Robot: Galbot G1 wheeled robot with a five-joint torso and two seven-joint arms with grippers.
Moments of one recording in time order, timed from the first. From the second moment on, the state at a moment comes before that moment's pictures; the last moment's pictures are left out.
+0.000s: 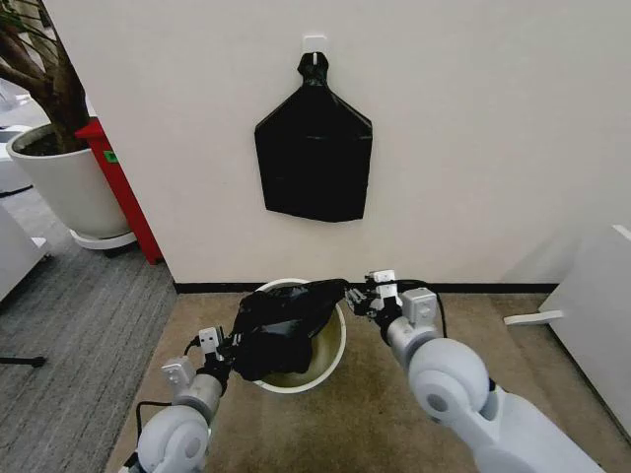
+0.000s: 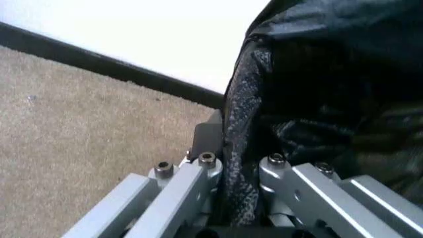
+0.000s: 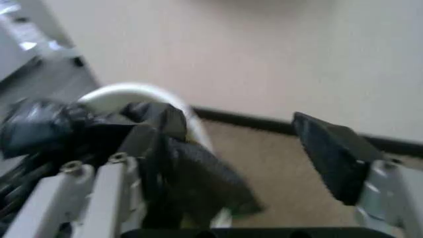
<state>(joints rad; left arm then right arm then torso) 1.43 -1.03 -0.29 -2.01 -0.89 0.11 -0.33 -1.03 0.97 0.03 2.28 0.97 -0.65 0.58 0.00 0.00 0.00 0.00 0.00</state>
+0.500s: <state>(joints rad) 1.42 -1.05 -0.30 -2.01 -0.90 0.11 -0.33 -1.06 0.92 0.07 2.32 0.97 -0.66 0.40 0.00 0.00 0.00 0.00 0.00</state>
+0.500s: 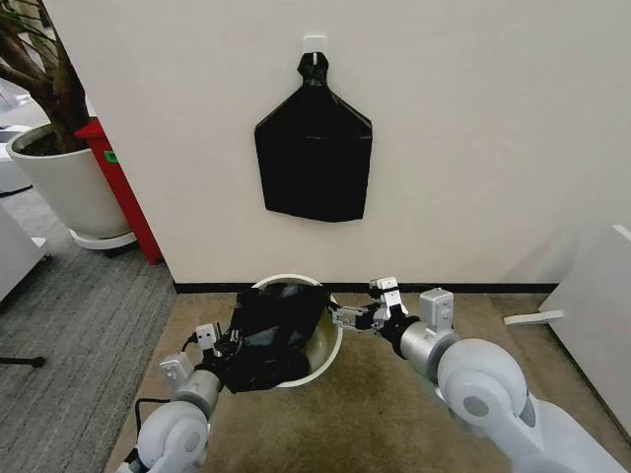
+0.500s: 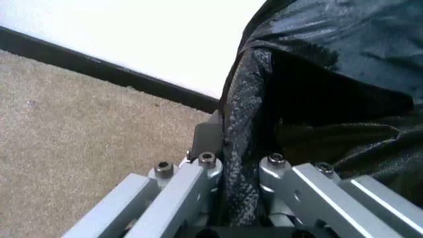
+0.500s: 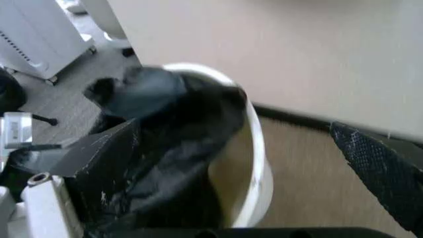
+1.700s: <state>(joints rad) 1.42 -1.05 -0.28 -2.01 -0.90 0.11 -0.33 -0.74 0.98 -0.37 2.06 0.46 -0.57 0.37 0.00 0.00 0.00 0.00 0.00</state>
